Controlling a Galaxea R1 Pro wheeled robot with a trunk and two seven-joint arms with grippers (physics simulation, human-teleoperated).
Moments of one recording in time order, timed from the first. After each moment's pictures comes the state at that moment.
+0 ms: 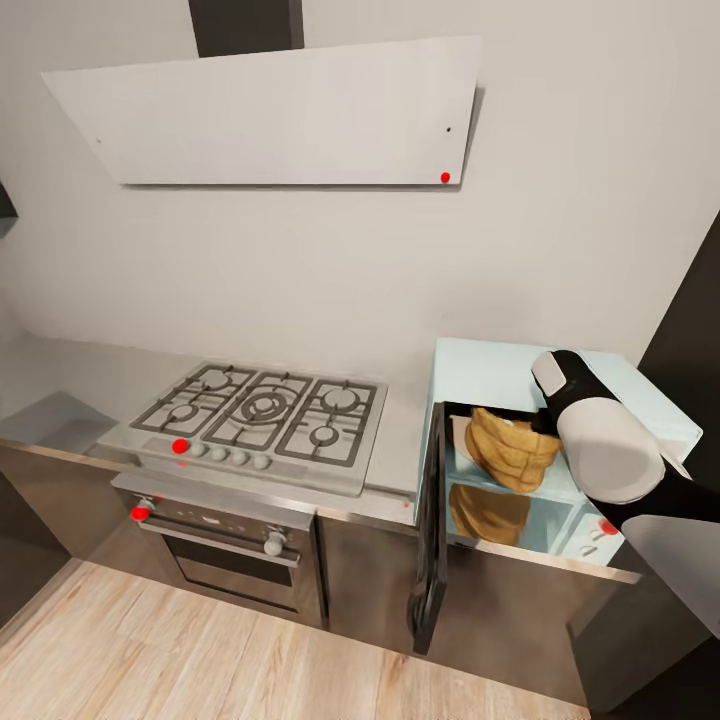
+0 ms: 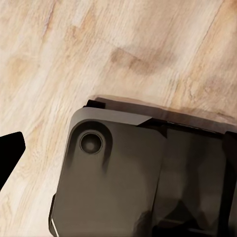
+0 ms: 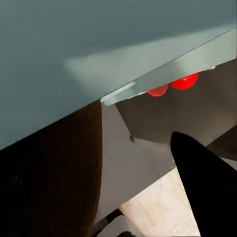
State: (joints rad) left arm -0.10 -0.06 0.21 -0.16 0.01 -0.22 0.01; right arm -1.40 -0.05 -0.79 -0.34 0.21 0.97 -0.87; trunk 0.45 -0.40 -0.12
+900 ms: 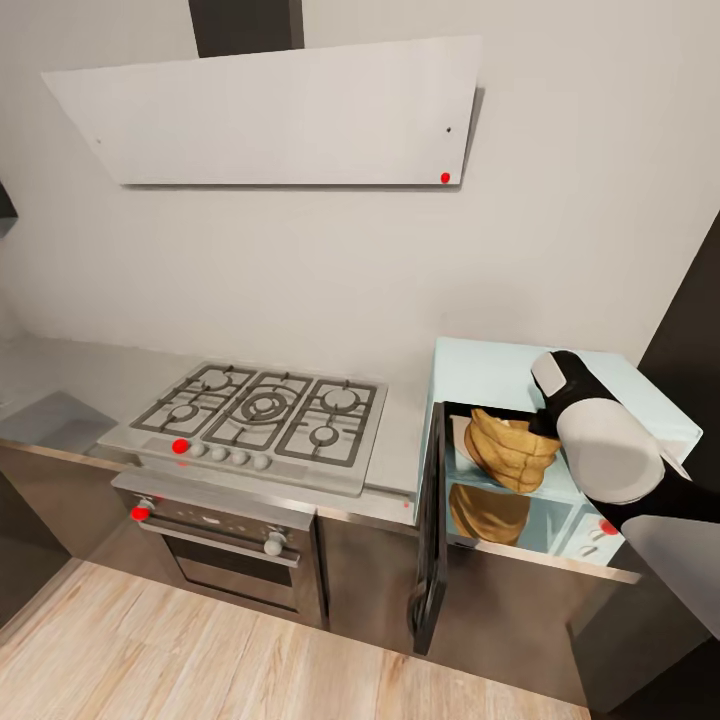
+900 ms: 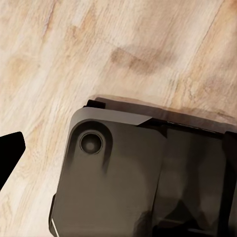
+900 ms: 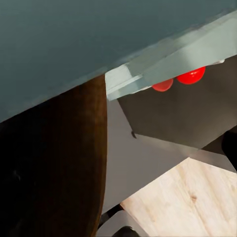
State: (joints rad) left arm -0.10 -0.06 0.21 -0.16 0.01 -0.22 0.01; right arm -1.40 -0.05 -0.79 -0.34 0.20 0.99 -0.86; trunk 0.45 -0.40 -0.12
